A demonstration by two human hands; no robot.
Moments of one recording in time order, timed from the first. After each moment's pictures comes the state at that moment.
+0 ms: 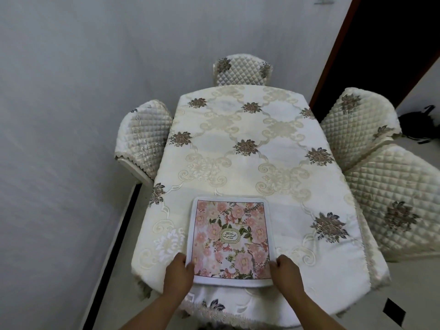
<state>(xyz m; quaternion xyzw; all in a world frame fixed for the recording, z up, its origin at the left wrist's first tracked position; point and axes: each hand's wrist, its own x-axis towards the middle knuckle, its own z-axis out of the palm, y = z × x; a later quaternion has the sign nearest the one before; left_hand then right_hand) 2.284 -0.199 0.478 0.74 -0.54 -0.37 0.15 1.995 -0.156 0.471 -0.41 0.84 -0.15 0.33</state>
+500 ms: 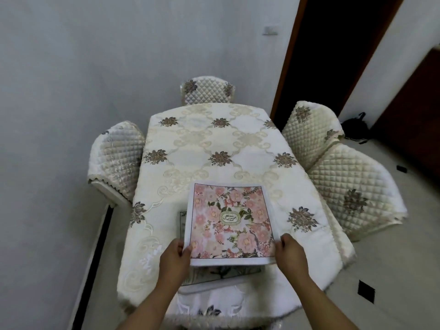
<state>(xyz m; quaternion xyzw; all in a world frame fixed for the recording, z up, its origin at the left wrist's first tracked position) 2.278 -0.232 0.531 0.65 -0.60 -0.38 0.26 1.982 -0.146 0.539 -0.40 0.86 -0.24 0.18</state>
